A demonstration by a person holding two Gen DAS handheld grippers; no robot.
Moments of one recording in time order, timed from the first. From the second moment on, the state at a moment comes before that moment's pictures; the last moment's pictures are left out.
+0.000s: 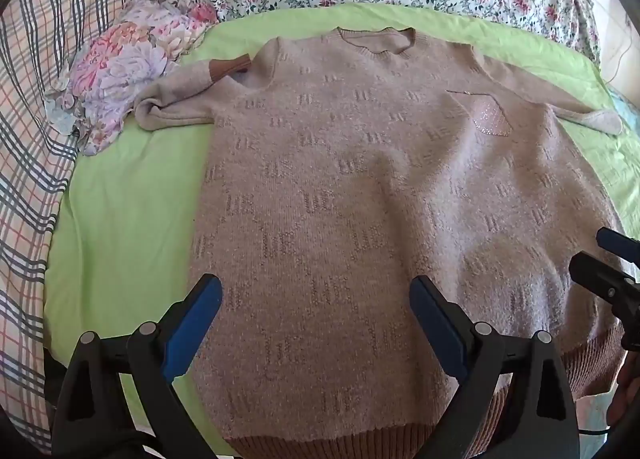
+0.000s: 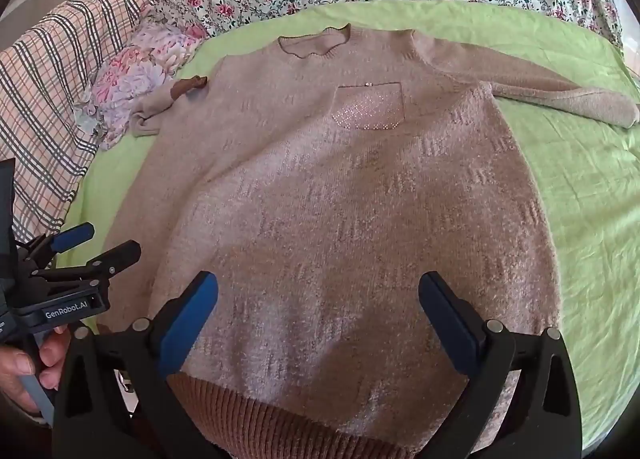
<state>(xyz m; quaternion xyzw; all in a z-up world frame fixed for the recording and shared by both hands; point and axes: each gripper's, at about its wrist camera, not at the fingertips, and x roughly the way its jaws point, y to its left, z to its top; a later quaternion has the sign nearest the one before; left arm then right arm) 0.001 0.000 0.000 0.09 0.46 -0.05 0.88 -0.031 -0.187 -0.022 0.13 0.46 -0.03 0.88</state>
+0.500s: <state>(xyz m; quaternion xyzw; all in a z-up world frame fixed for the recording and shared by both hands) 0.006 0.004 -0.001 0.08 0.45 -0.05 0.89 -0.020 -0.194 -0.017 0.13 0.45 -0.03 0.88</state>
